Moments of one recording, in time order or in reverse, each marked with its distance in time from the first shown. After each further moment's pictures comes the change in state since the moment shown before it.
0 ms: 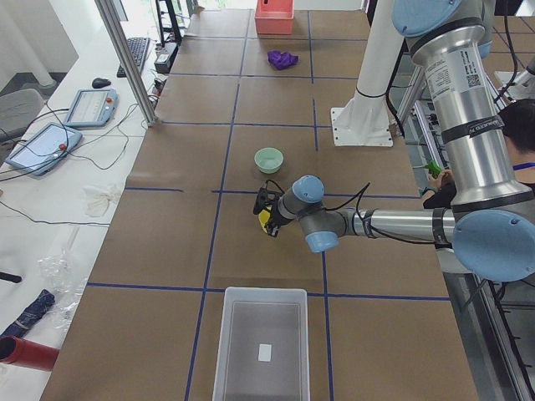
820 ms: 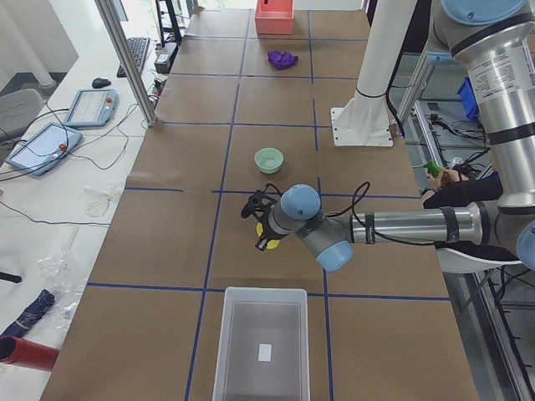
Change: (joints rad) left arm -0.562 0.011 -0.011 0.276 -0.493 0.792; right arm 0.000 0.000 0.000 0.000 0.001 -0.001
